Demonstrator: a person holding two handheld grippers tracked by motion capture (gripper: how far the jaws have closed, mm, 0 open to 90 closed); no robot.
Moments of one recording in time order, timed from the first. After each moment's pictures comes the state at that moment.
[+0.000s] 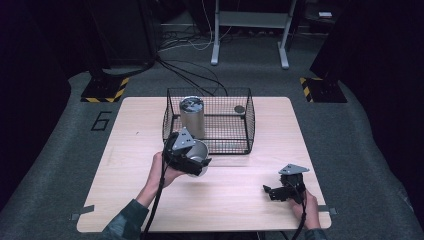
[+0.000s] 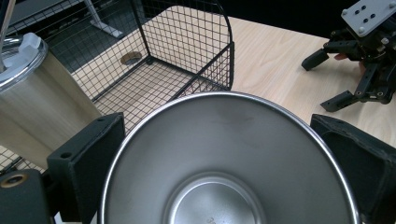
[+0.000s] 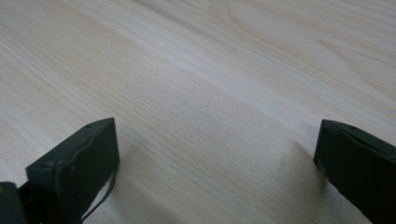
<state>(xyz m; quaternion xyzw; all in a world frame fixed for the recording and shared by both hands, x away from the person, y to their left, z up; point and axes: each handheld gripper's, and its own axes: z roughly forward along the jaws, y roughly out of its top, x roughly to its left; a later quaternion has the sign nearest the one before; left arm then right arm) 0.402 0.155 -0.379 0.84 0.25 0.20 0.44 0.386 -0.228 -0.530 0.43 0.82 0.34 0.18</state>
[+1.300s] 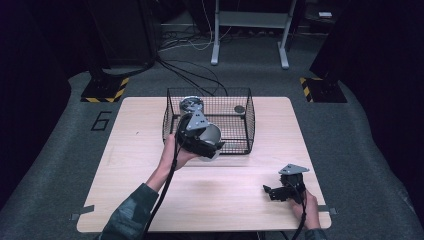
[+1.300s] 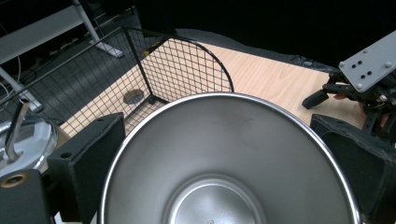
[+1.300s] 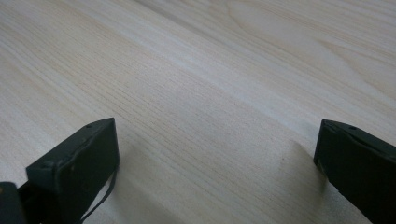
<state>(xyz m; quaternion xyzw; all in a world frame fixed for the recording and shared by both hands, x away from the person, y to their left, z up) 0.430 0.119 -0.338 0.83 0.23 0.21 0.46 0.386 -0.228 -0.530 0.43 0.82 0.34 0.18</state>
